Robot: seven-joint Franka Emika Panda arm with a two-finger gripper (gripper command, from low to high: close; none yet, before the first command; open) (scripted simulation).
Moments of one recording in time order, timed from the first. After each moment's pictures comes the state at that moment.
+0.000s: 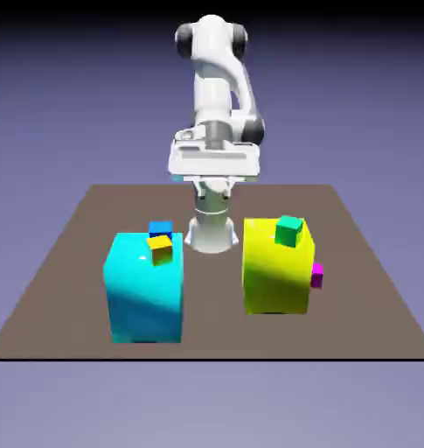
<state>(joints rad) 0.03 -0.56 0.03 -2.81 -0.05 3.05 0.76</state>
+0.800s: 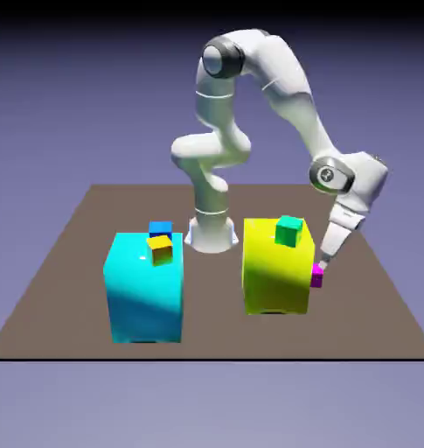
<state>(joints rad) 0.31 0.27 0.55 -2.30 -0.56 2.14 0.90</state>
